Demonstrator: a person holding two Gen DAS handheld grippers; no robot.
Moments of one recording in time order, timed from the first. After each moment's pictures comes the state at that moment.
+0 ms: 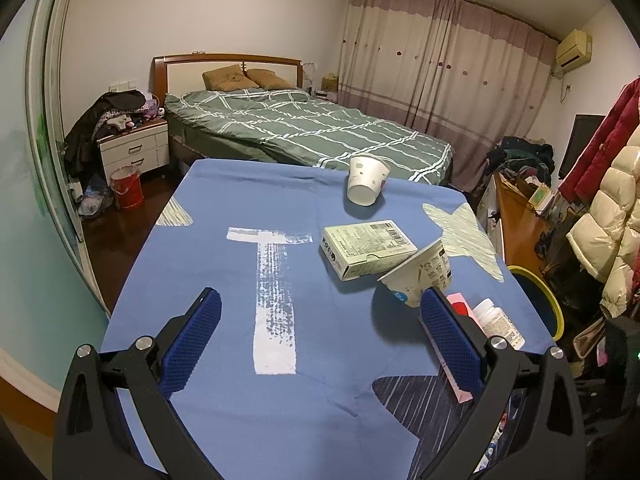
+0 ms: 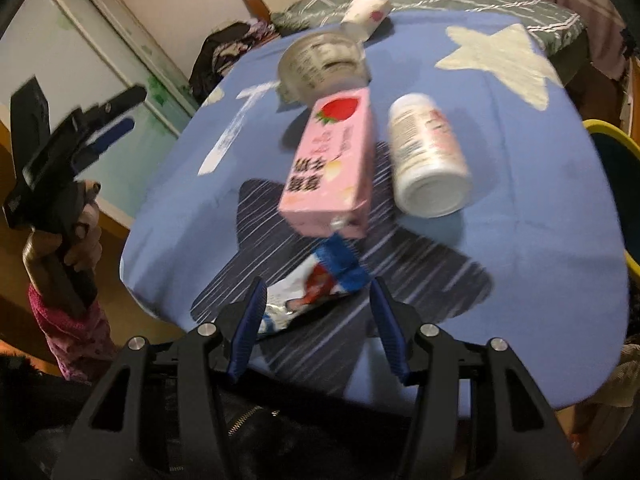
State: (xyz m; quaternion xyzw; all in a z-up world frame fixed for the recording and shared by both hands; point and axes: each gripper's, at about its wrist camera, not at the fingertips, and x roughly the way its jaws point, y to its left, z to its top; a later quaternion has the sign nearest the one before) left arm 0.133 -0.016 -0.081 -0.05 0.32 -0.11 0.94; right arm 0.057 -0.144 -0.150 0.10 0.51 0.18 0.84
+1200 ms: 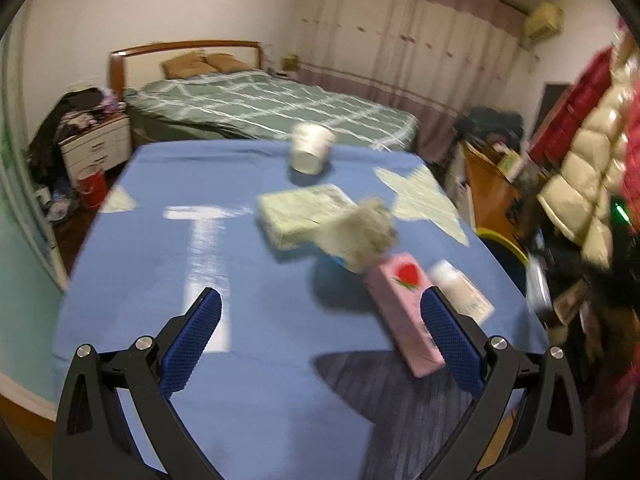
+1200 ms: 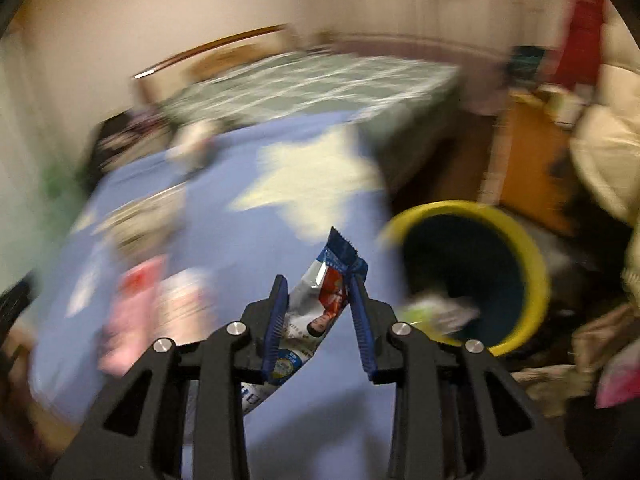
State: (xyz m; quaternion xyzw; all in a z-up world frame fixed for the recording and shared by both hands) left arm 0.124 -0.071 -0.101 -0.02 0.35 -0.19 0.92; right arm 0.094 -0.290 -0.092 0.09 0.38 -0.10 0.92
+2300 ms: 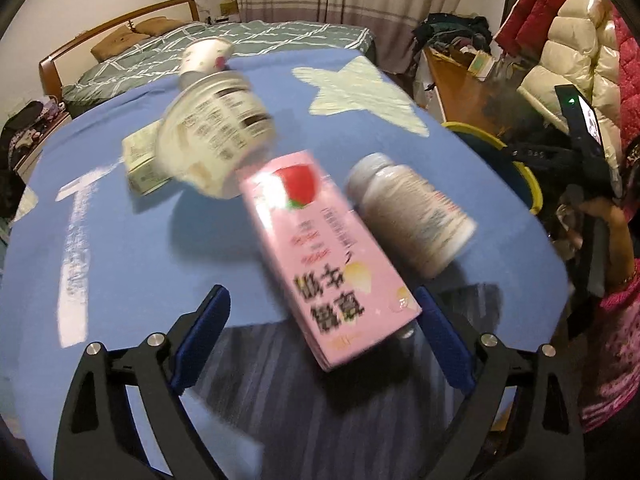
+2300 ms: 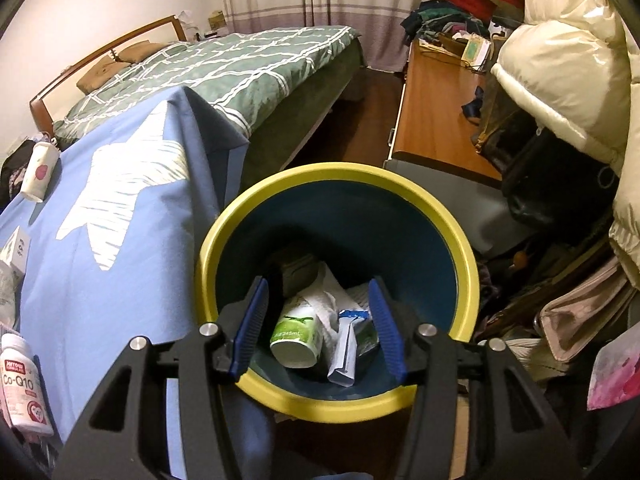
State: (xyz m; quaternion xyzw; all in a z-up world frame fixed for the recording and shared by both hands) left arm 0.137 -0.180 -0.167 0.09 0.45 -0.24 0.85; right arm 0.128 -0.397 -0.164 0.13 0.42 -0.23 0.87
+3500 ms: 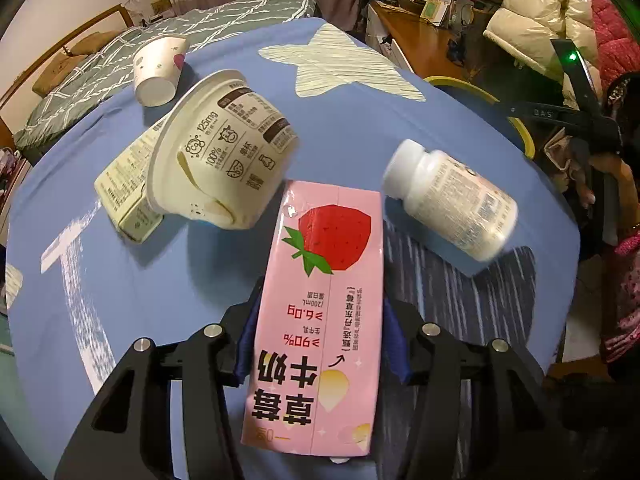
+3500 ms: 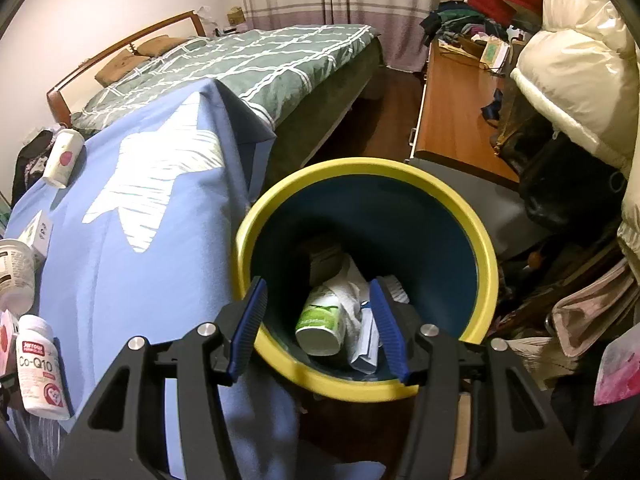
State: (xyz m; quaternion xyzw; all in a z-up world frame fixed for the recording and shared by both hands) left arm 0.190 -0.175 -0.168 0.18 0.48 -0.32 0.80; right arm 0.123 -0.379 -0.159 0.13 0.42 -0.19 0.88
